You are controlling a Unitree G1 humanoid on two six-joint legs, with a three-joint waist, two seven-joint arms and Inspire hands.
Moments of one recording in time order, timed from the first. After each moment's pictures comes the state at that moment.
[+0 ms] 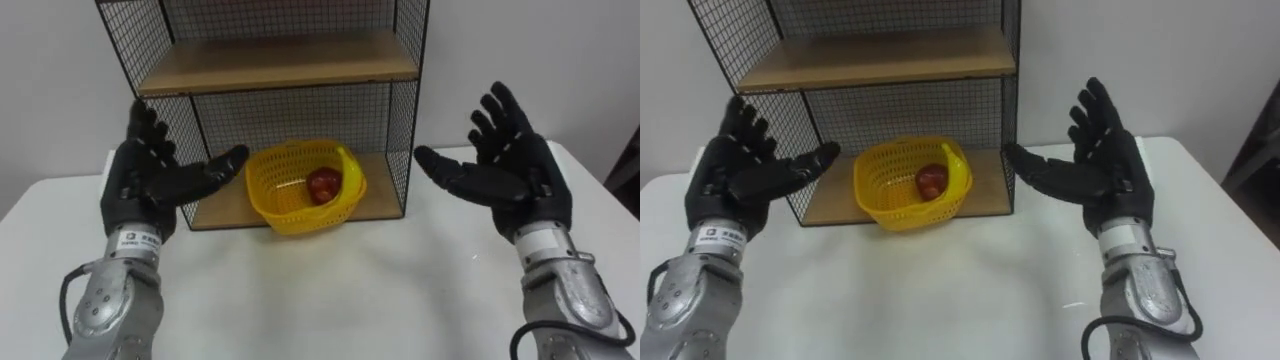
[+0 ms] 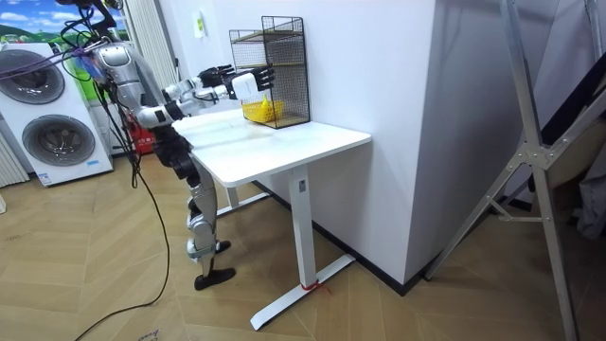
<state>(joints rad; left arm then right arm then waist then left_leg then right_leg) 0.09 0.10 0.11 -0.17 -0.41 0.06 0.10 0.11 -0.16 -0.19 -0.16 0.36 0.08 0.07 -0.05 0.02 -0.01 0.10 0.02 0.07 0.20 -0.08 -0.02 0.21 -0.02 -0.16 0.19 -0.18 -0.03</state>
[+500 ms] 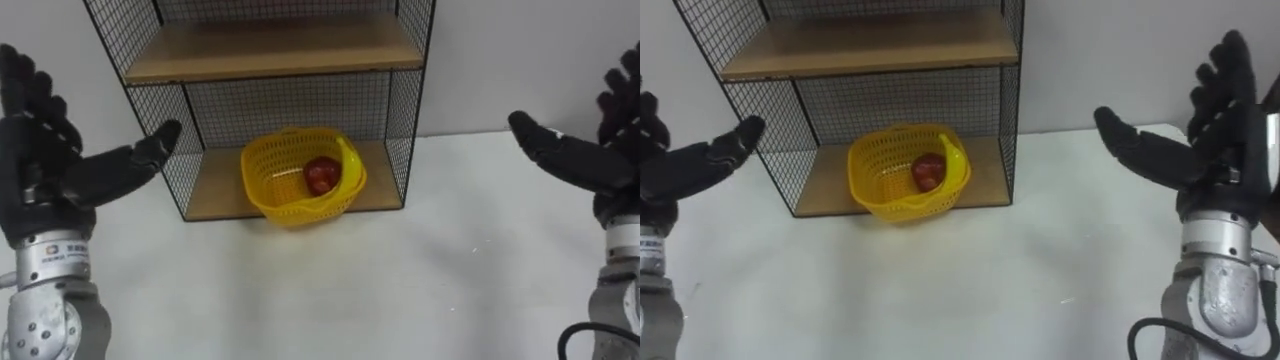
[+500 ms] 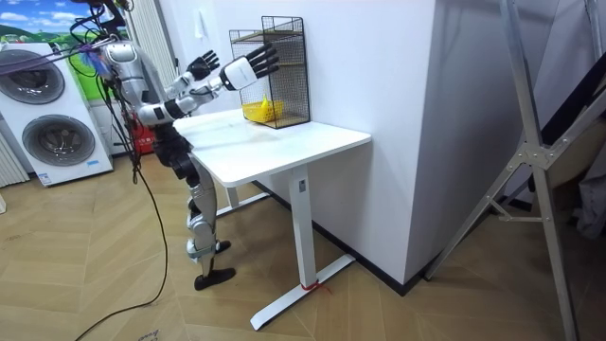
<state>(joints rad) 0.19 0.11 0.24 -0.33 -0.20 -0.19 0.17 0.12 -0.19 -0.36 -0.21 0.27 -0.15 -0.09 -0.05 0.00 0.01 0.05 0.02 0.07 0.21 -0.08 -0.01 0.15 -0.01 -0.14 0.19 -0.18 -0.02</state>
